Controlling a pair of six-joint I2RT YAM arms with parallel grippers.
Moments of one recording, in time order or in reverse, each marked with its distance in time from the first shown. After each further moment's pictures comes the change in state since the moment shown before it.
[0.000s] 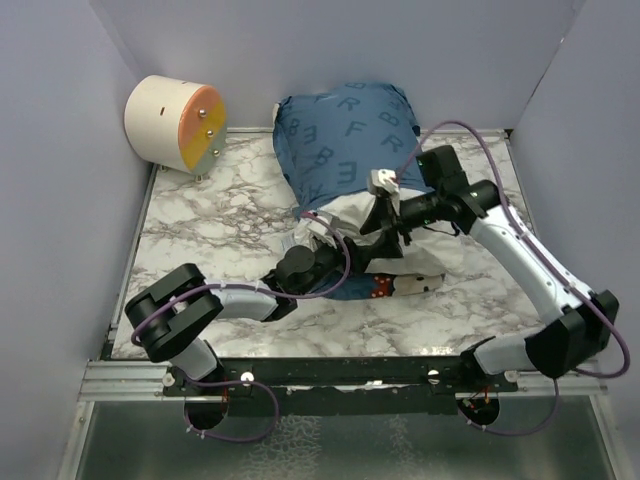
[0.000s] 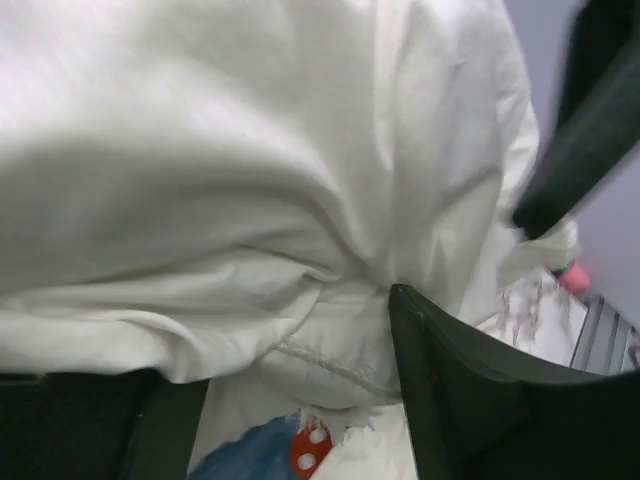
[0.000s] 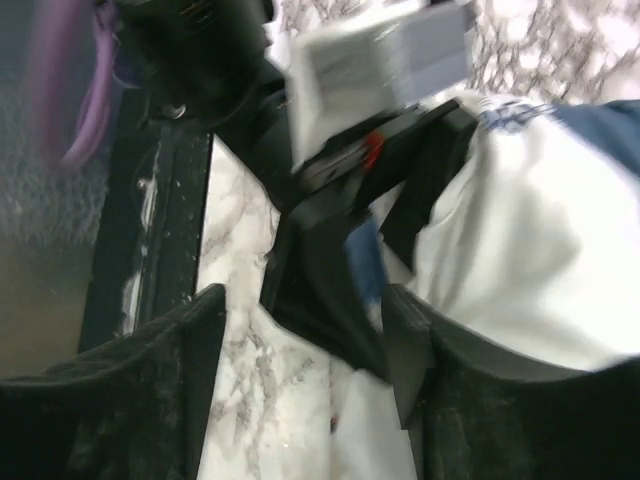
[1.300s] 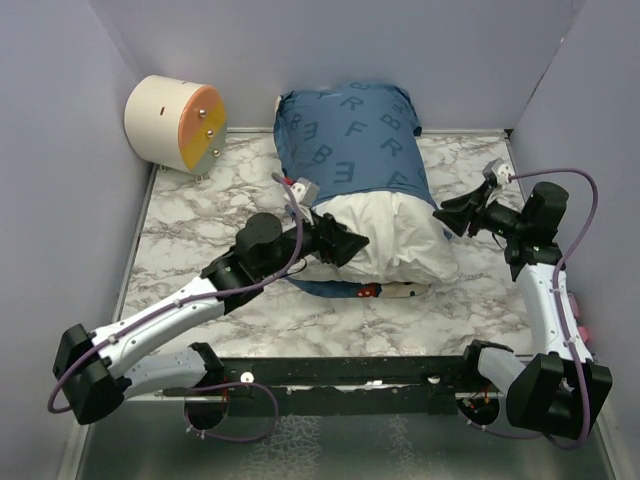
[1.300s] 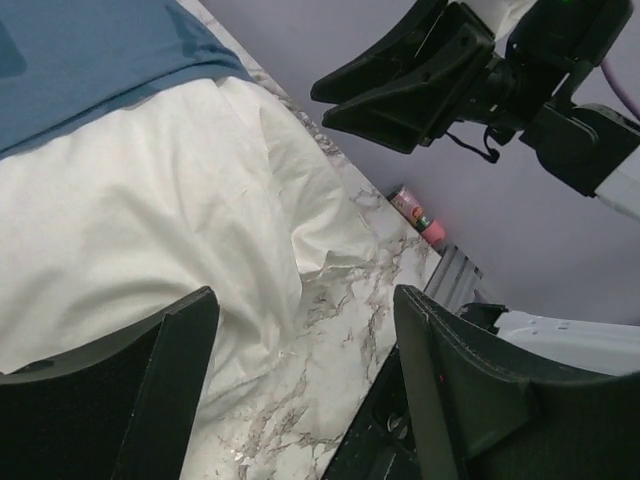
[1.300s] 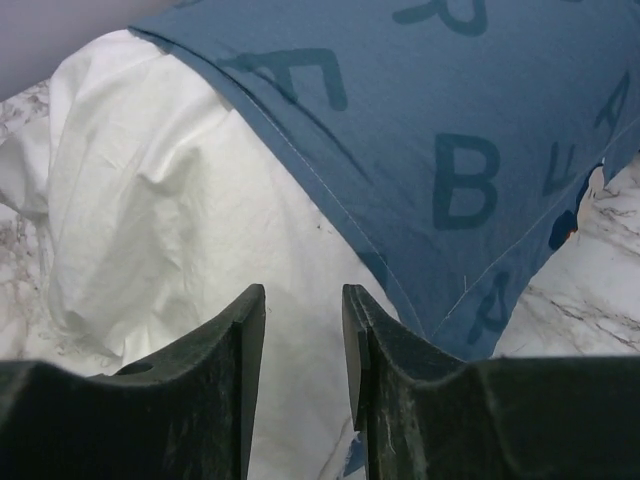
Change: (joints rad) left arm 0.056 -0.550 0.256 -0.819 0.222 -0.106; right arm -0.693 -0.393 -0.602 0.785 -0.114 0.481
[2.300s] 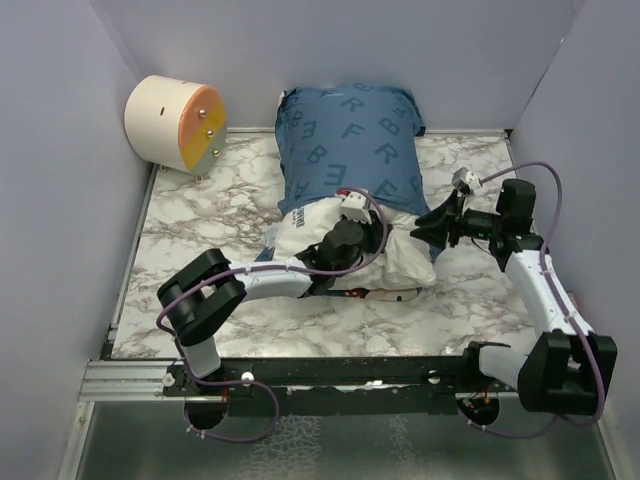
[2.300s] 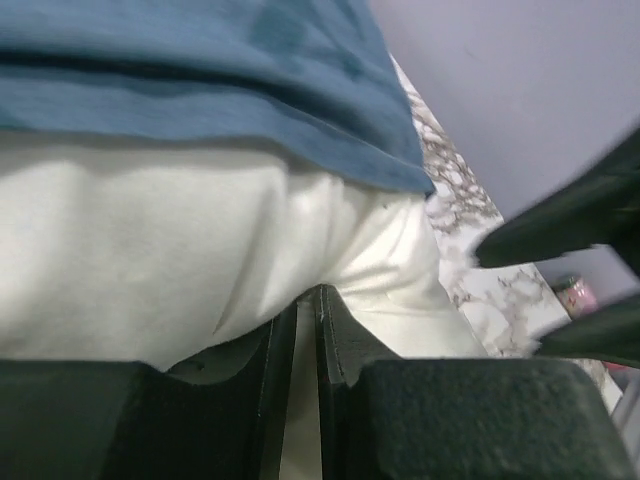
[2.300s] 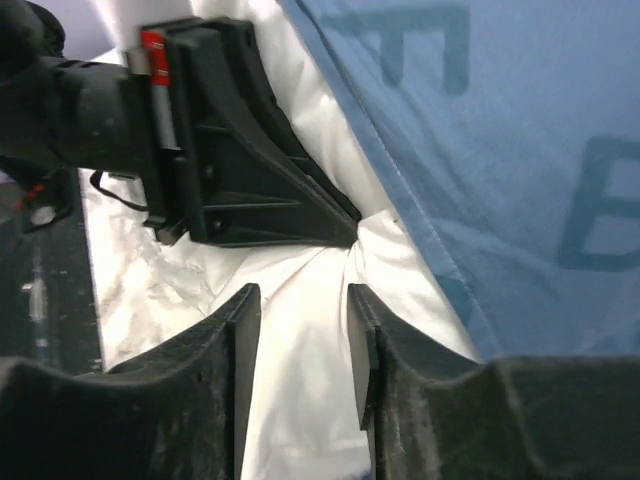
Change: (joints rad) left arm -0.126 0.732 0.164 0.429 -0.438 0.029; right arm 0.137 0.151 -0.012 -0.107 -0.132 -0.101
